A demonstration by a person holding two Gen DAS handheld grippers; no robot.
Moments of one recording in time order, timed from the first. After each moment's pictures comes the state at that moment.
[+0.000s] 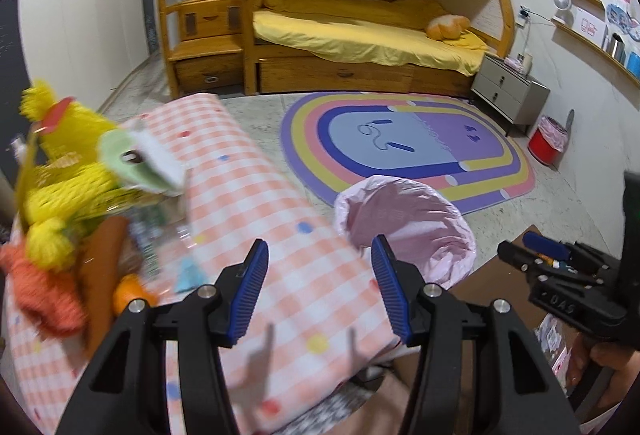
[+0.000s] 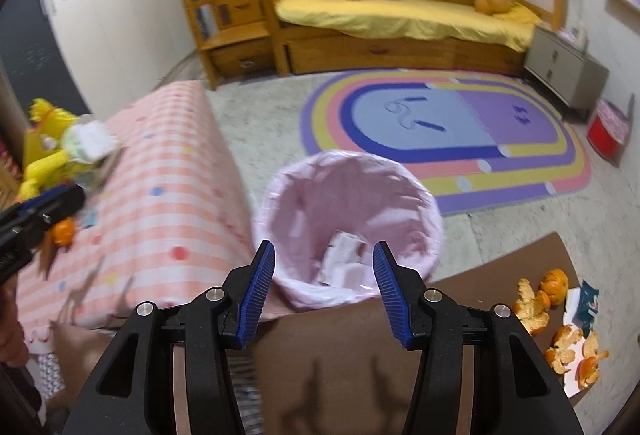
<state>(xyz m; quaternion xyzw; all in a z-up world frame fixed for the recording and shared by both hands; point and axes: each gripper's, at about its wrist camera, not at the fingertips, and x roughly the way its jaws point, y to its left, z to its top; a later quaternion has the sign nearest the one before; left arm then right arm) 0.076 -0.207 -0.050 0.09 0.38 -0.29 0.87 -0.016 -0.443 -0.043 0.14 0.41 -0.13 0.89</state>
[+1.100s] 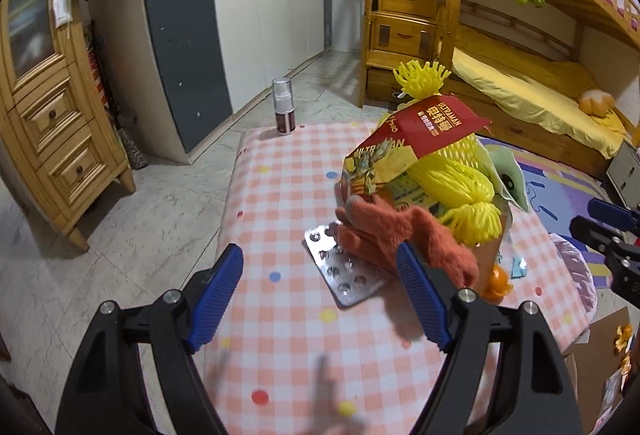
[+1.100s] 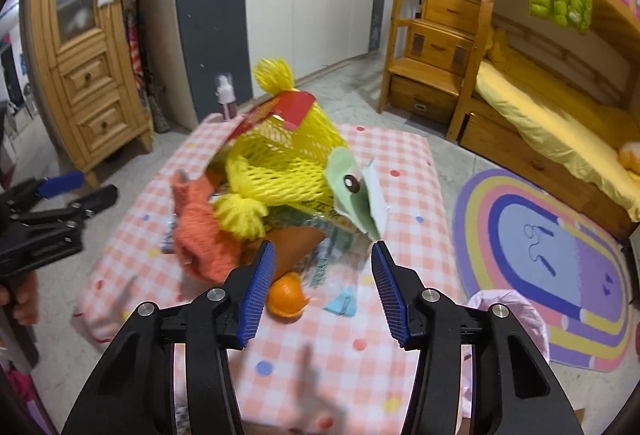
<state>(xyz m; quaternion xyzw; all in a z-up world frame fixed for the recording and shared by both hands) 0.120 0.052 -0.009 0.03 0.37 -0.03 0.93 0.103 -0.209 0.038 -0.04 0.38 0.10 0.92</state>
